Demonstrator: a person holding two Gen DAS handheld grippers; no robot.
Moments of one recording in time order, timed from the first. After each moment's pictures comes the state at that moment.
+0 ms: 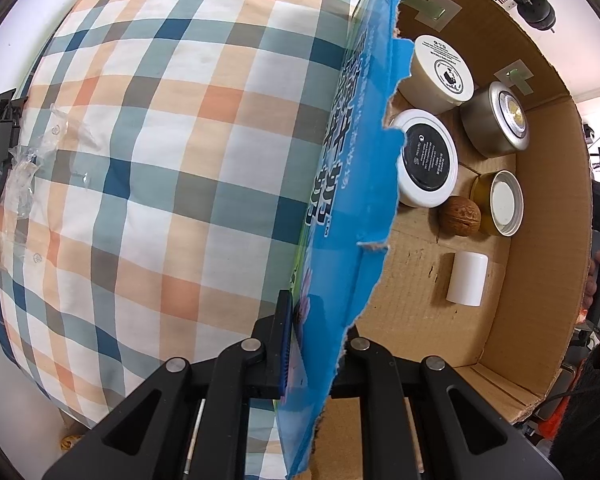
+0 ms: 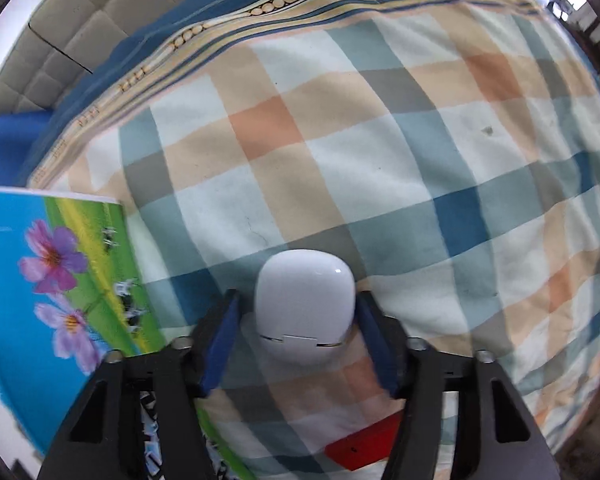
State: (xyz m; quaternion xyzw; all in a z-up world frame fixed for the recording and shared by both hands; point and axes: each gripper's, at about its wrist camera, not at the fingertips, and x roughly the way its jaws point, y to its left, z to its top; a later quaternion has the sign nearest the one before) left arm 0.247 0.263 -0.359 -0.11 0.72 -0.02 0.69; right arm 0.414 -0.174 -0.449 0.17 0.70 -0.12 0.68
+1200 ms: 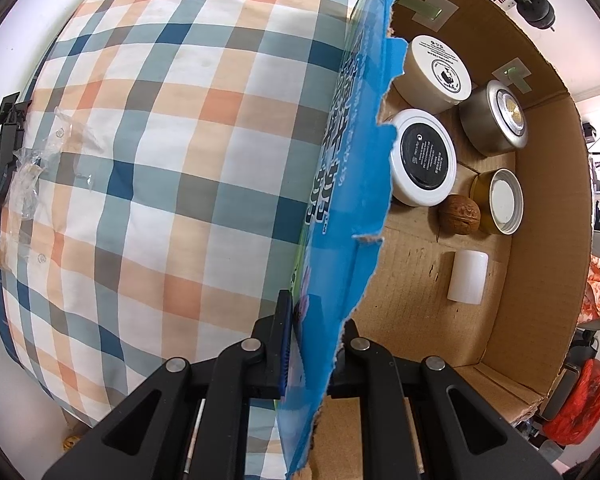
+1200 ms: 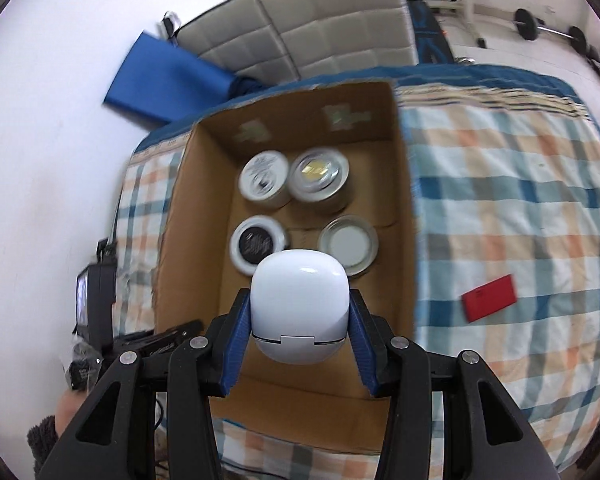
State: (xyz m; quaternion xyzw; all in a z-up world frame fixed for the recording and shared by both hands) left arm 0.243 0.258 -0.355 -0.10 0.72 -0.01 0.69; right arm 0.258 -0.002 -0.261 0.14 0.61 0.11 0.77
